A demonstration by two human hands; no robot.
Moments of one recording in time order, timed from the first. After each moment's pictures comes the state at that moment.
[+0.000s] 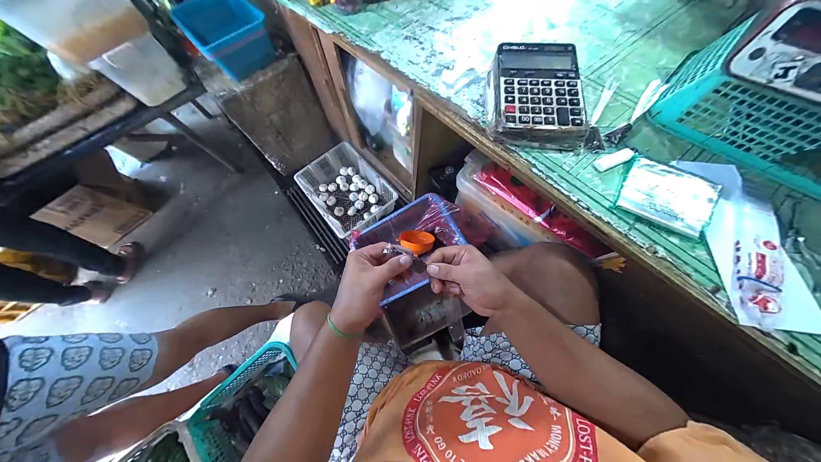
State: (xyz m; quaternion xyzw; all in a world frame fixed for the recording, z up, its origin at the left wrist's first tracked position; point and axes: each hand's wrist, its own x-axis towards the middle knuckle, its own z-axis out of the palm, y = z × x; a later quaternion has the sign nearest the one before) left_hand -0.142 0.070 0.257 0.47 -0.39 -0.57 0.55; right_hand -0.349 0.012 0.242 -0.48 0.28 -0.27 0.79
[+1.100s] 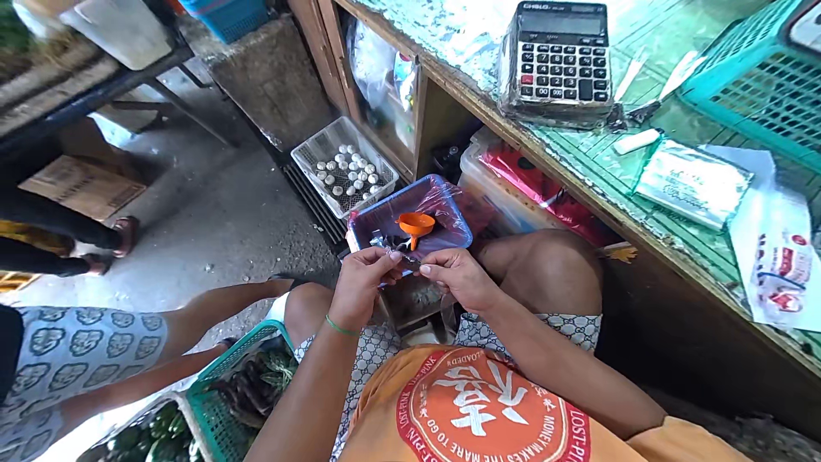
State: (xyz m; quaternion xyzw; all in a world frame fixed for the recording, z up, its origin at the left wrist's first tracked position) left_hand -0.145 0.088 0.222 0.55 -0.30 -0.57 0.53; right_hand -0.345 0.028 0.192 -0.51 0.32 -0.28 0.75
